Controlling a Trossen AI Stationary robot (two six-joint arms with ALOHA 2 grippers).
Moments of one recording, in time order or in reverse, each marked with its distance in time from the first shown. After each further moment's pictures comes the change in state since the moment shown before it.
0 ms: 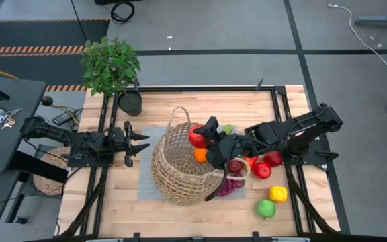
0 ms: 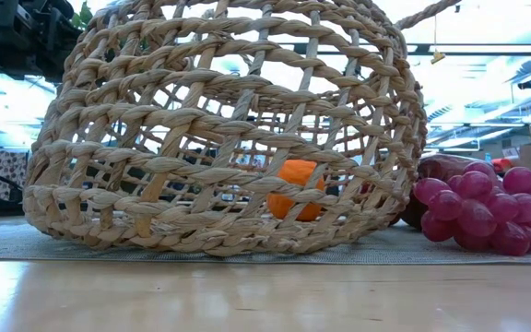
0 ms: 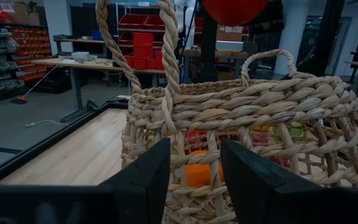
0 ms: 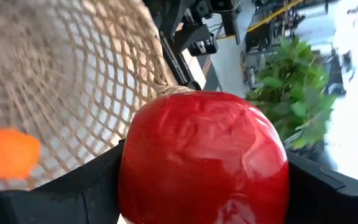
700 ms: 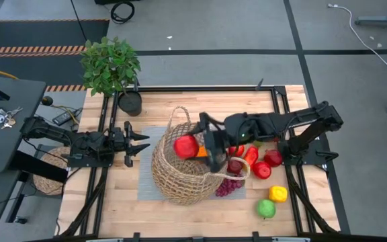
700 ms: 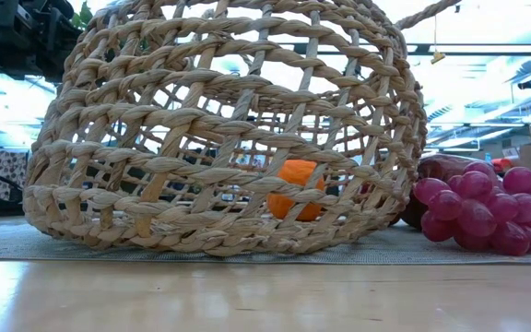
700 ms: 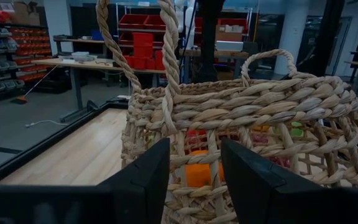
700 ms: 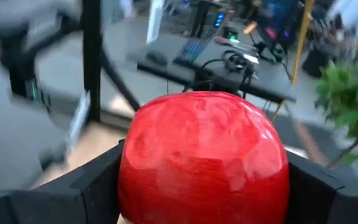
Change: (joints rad) left arm 0.000 0.000 0.000 0.000 0.000 0.000; right arm -0.115 -0.018 -0.002 0.382 -0.544 0.701
